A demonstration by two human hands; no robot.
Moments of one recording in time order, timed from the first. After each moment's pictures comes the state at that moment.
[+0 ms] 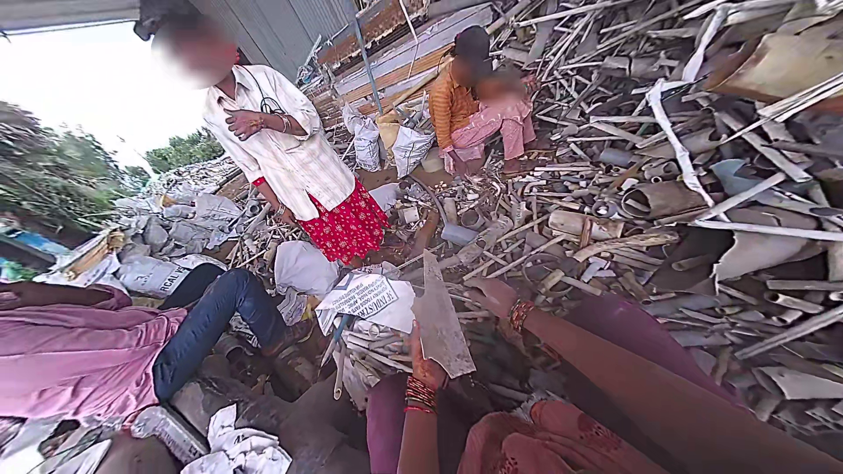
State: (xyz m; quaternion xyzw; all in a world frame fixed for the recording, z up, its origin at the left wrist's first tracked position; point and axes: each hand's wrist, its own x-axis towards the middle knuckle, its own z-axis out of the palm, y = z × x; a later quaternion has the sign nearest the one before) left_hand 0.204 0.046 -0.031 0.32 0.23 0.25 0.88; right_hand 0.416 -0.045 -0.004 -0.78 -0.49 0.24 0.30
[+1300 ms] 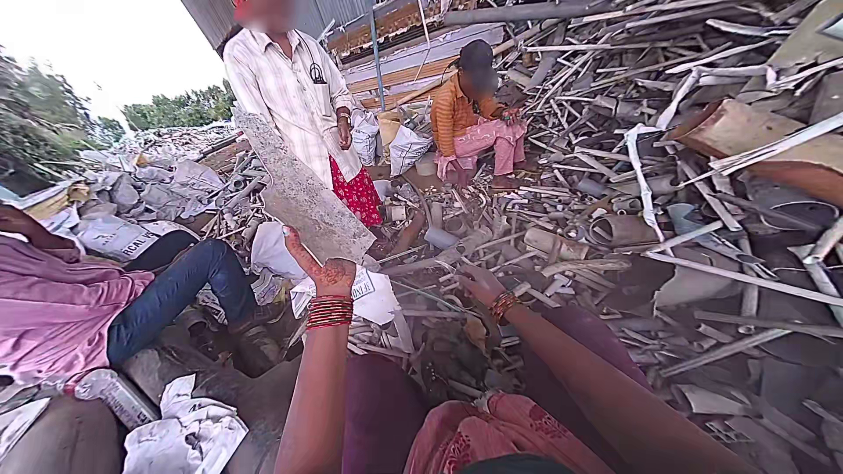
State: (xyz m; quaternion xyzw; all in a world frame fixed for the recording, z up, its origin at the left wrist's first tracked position) left_hand 0.217 0.079 0.201 0.36 0.01 0.57 0.74; right_hand 0.432 -0.069 0.009 -0.77 -0.38 0.28 0.42
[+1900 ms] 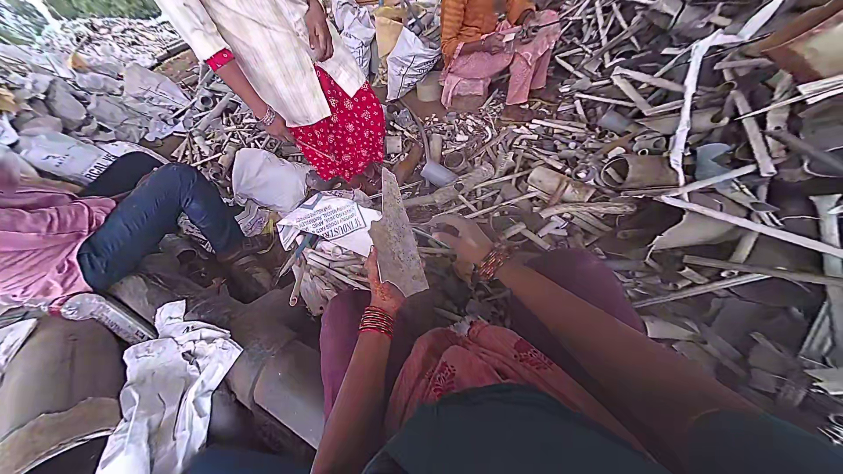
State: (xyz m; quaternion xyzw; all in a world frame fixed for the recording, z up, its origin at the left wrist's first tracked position) left_hand 0.204 0.030 -0.010 0.25 0.27 0.34 0.86; right_hand 0.385 -0.061 0.011 -0.72 -0.49 0.22 0.43
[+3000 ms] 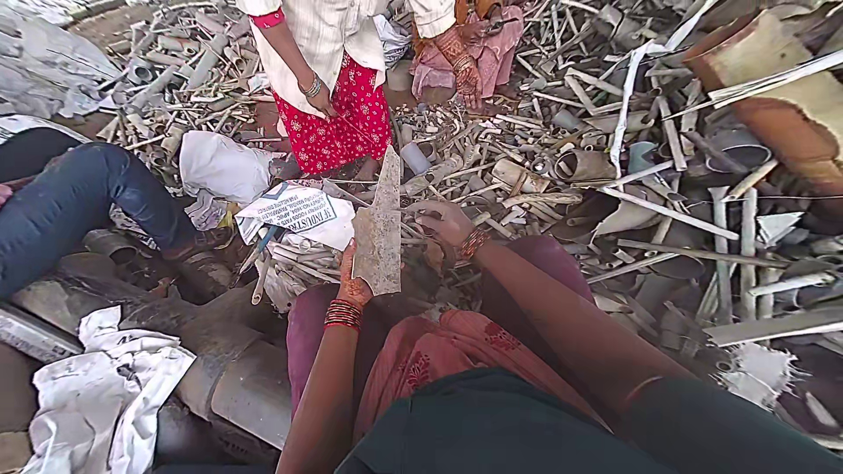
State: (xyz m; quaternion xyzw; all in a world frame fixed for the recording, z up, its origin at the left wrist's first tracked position) left_hand 0.195 0.034 -0.015 0.32 0.27 0.27 0.87; right_hand 0.406 -0.071 0.000 -0.72 -0.52 0.17 0.42
